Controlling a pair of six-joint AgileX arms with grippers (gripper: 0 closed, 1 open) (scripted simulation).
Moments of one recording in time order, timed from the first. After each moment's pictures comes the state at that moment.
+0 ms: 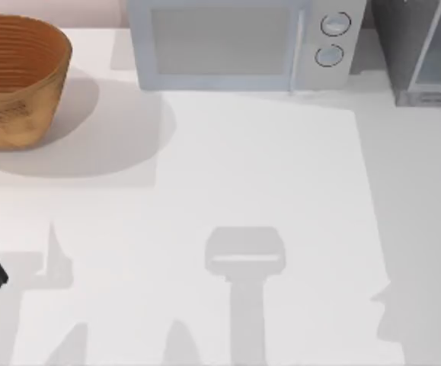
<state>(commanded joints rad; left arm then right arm) 0.00 0.00 0.00 0.00 0.00 0.00 -0.46 1.57 0.15 1.39 -0.45 0.01</state>
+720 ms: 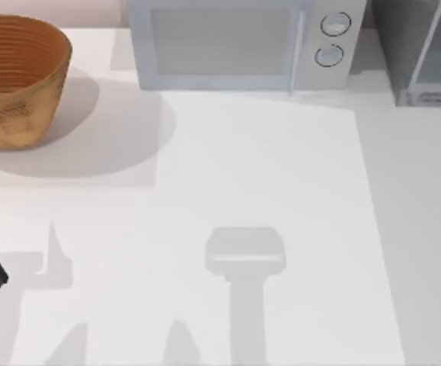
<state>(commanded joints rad) 0.00 0.00 0.00 0.00 0.00 0.00 -0.53 1.79 0.18 1.61 -0.51 0.02</state>
